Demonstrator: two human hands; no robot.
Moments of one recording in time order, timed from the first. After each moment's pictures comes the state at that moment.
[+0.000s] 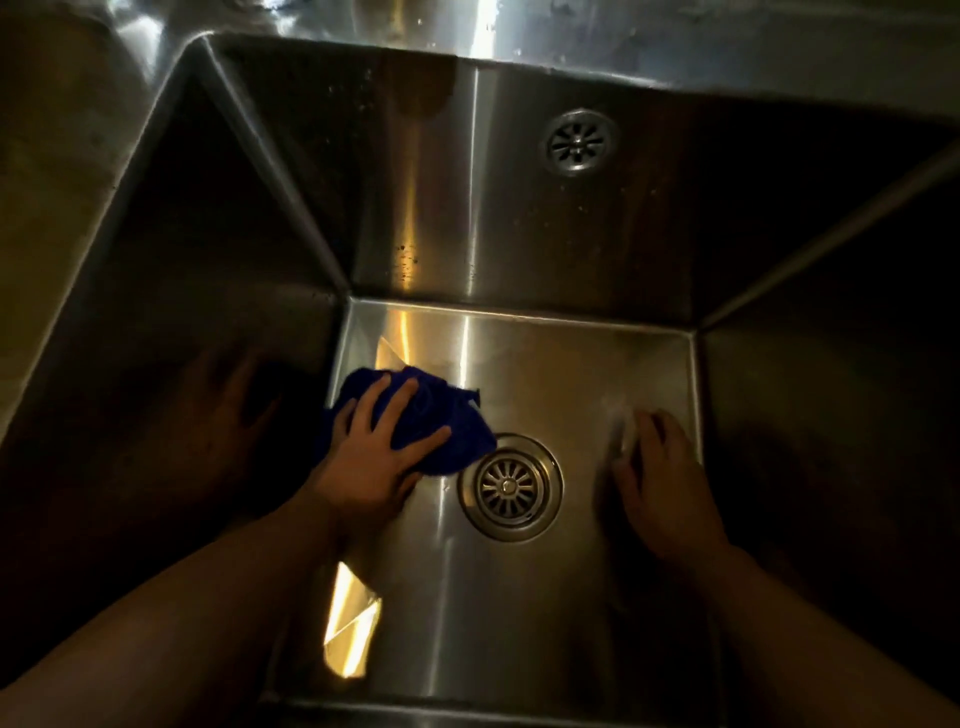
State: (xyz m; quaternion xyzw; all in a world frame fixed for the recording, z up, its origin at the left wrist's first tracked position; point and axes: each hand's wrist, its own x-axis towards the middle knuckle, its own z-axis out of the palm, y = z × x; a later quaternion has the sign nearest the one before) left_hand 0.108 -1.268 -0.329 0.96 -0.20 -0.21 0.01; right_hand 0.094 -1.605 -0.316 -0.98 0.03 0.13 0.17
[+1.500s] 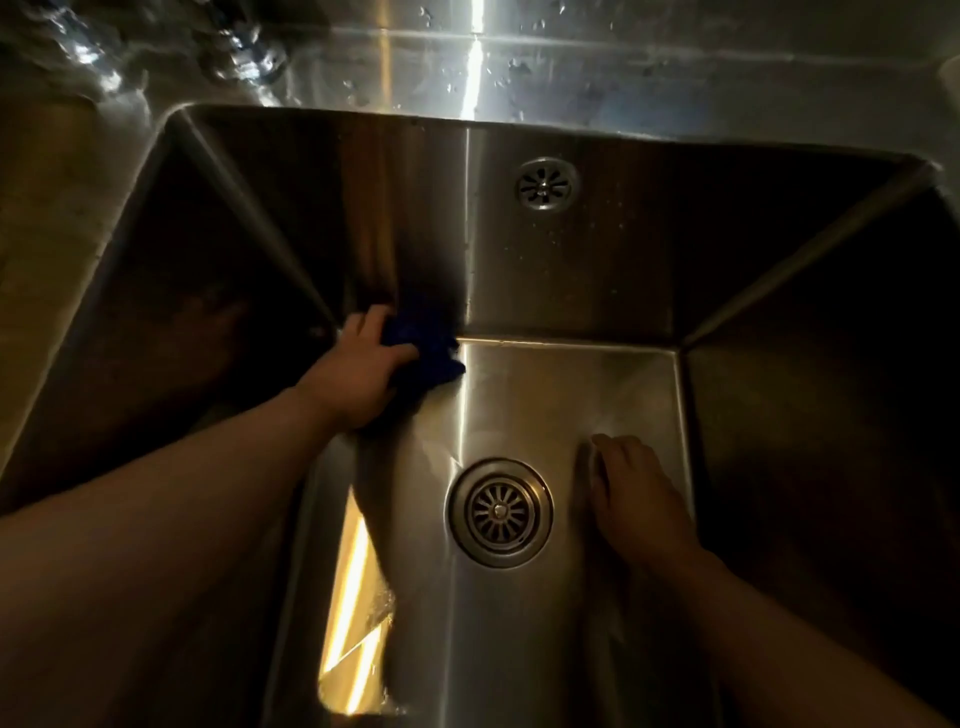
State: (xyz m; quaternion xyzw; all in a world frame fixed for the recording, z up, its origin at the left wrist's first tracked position) left_hand 0.224 -1.276 -0.262 0.97 -0.15 -0.18 0.07; right_hand 0.107 -1.585 -0.303 -0.97 0.00 0.15 0.18
